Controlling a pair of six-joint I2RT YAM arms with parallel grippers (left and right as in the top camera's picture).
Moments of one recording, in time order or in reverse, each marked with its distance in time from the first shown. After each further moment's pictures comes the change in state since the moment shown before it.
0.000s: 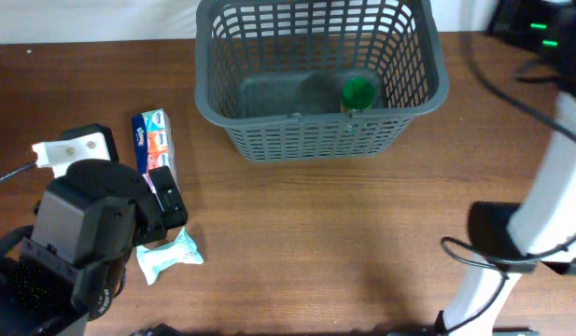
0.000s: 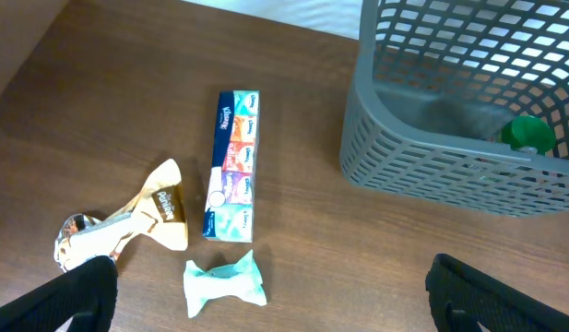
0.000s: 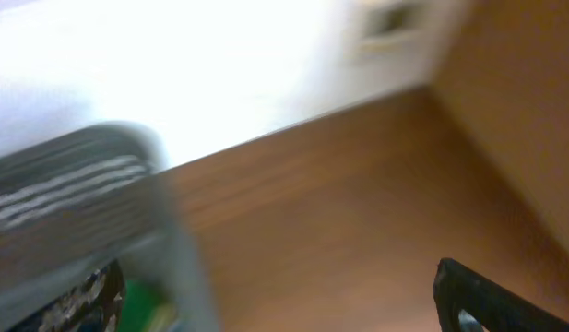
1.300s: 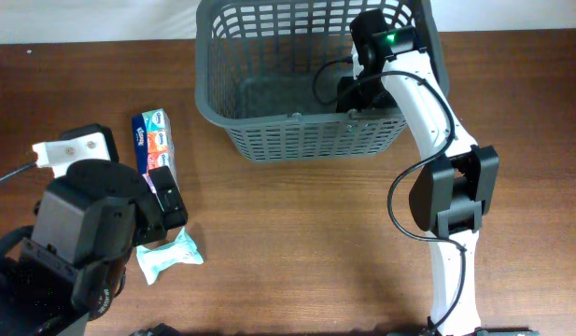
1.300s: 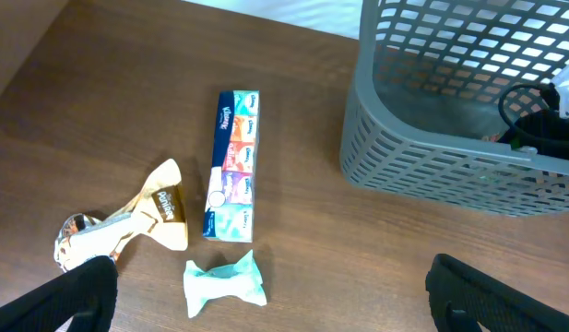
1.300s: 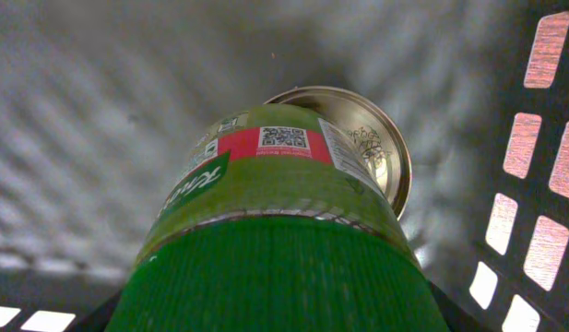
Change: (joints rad) left arm 0.000 0.000 0.000 0.000 0.000 0.000; right arm 0.320 0.256 -0.852 0.385 -0.337 -0.037
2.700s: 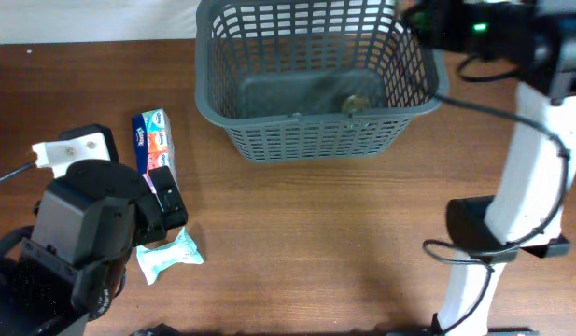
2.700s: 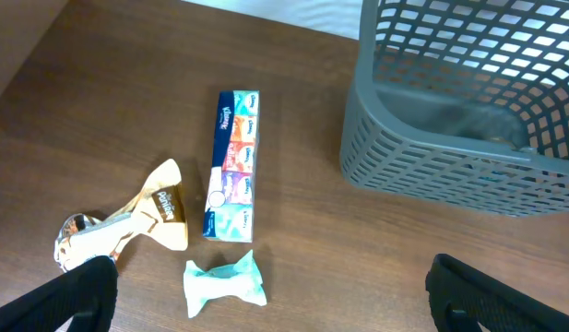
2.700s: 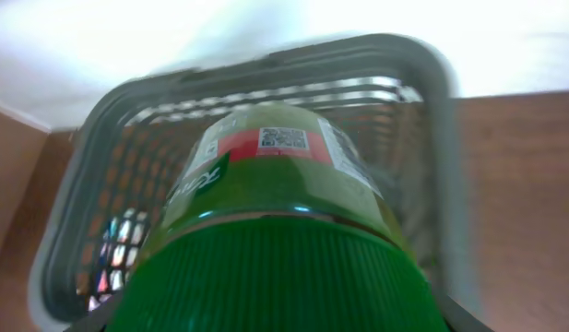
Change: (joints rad) left arm 0.000 0.000 0.000 0.000 0.000 0.000; right arm -0.132 -0.196 0.835 -0.350 -0.203 0.012
